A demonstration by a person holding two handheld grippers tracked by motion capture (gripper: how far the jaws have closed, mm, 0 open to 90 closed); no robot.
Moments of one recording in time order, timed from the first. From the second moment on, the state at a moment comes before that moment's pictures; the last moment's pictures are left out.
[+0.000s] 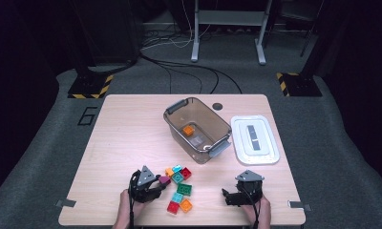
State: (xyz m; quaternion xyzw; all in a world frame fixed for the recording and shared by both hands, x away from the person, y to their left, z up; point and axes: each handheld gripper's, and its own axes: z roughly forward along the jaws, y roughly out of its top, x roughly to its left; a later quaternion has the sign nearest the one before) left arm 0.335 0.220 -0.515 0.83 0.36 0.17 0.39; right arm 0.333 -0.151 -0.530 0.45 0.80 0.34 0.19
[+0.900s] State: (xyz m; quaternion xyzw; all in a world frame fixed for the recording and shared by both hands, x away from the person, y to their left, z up) left arm 0.348 0.234 -0.481 0.81 0.37 0.20 0.40; right arm 0.333 -0.151 -0.530 0.45 0.80 0.34 0.19
